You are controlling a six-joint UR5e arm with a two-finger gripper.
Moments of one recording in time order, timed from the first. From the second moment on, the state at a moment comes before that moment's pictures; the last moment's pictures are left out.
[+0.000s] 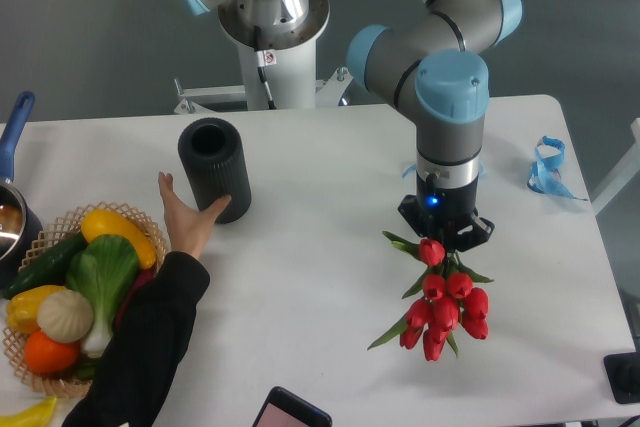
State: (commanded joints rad) arm 2.62 -1.95 -1.65 -0.82 1.52 1.14
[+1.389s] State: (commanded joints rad) arm 2.64 -1.97 -1.67 -0.81 1.52 1.11
